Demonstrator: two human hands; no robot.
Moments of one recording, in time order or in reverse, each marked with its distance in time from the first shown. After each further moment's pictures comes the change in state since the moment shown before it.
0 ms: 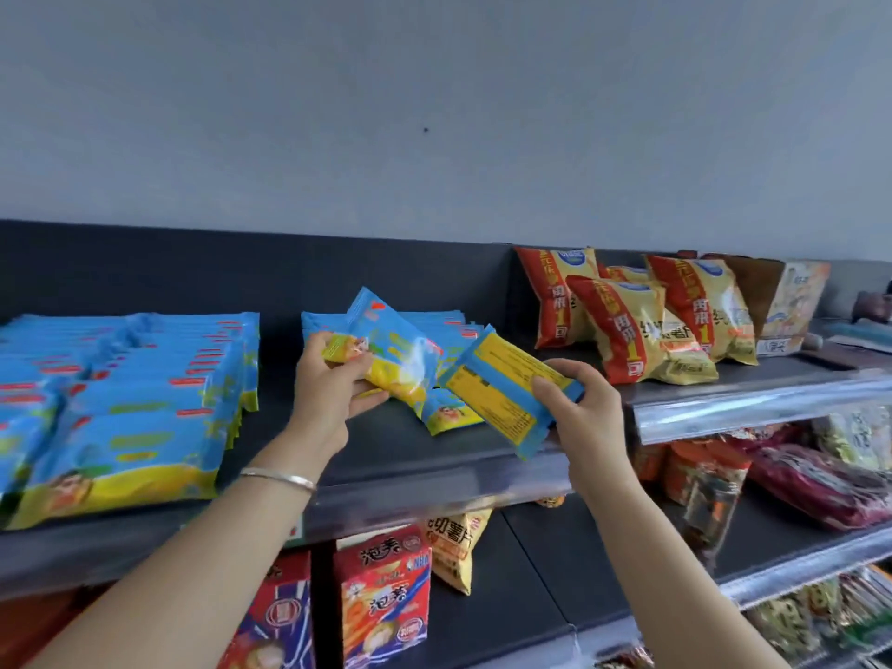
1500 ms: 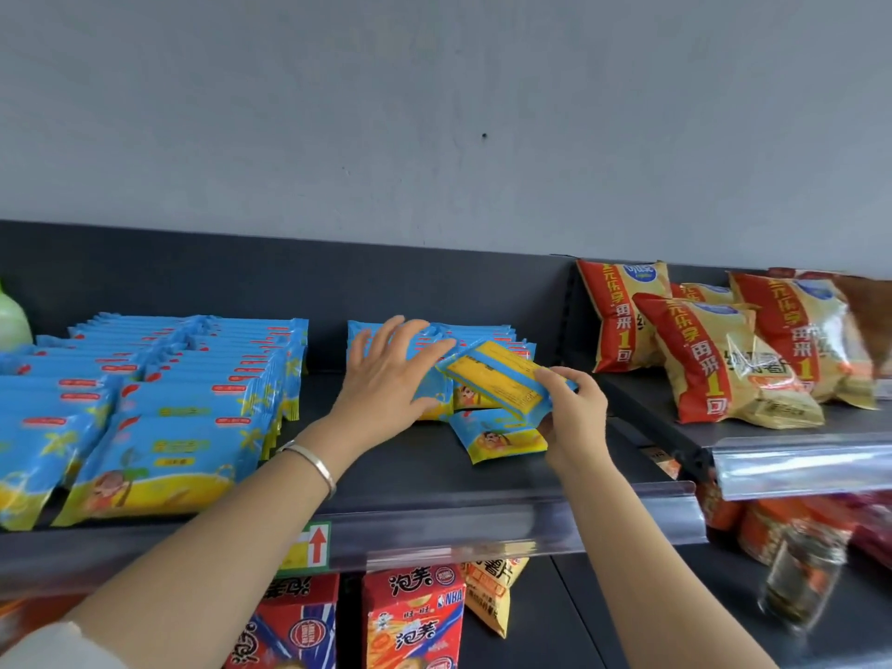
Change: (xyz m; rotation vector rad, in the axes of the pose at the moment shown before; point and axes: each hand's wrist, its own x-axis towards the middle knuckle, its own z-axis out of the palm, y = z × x) left_hand 0.048 -0.014 -0.014 1.633 -0.128 0.919; right_hand 0.061 0.025 0.076 0.407 -0.030 0.345
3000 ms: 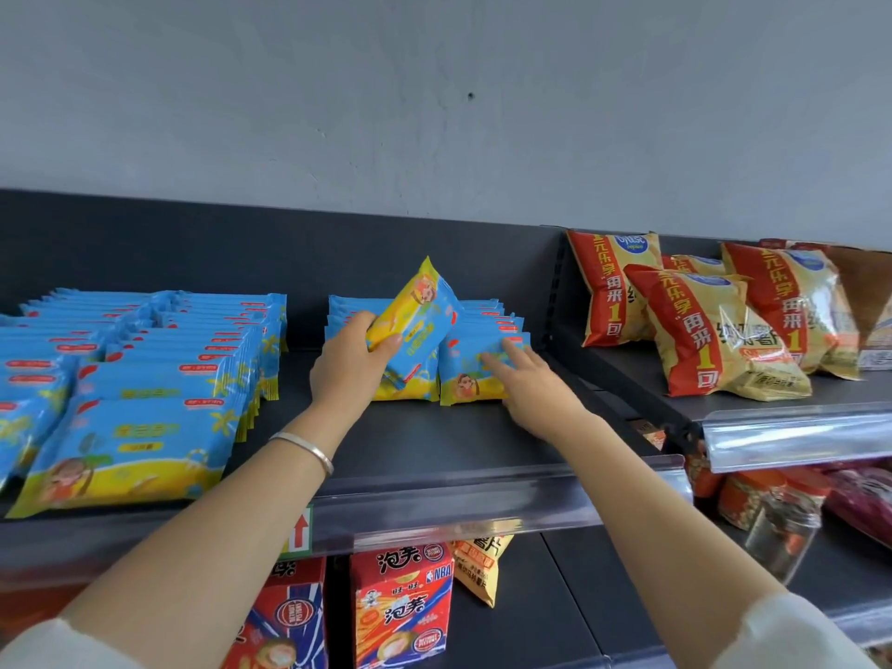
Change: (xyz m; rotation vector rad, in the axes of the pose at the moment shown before) left_hand 0.005 -0.002 0.012 -0.532 -0.017 -0.642; right_hand 0.039 0.017 -0.008 -1.760 -0.493 -0.621
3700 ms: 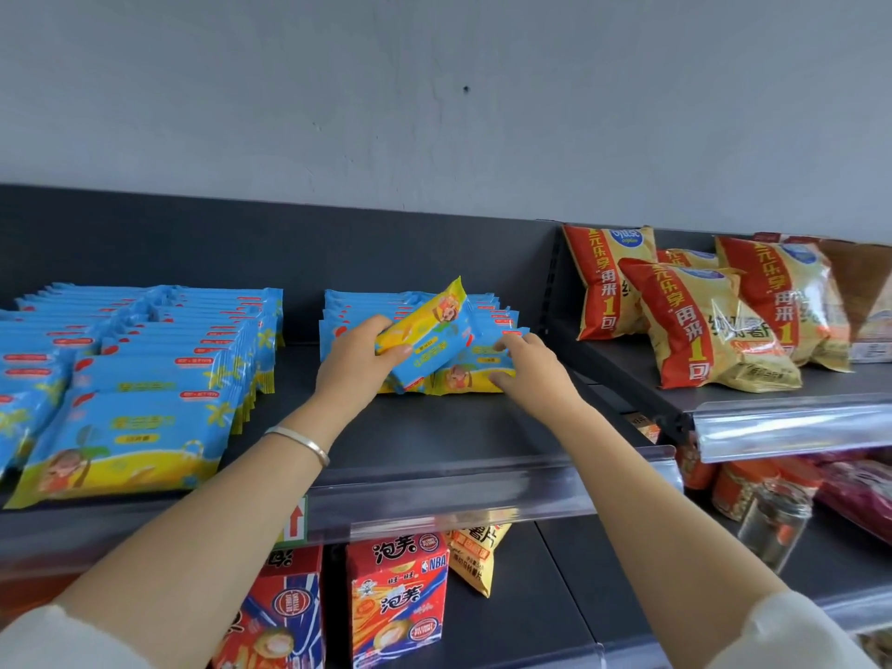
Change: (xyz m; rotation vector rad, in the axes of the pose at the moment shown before) left_hand -0.005 0.003 0.002 -0.095 -0.152 0.129; right_hand 0.002 0.001 -0.005 0.370 0.155 0.150
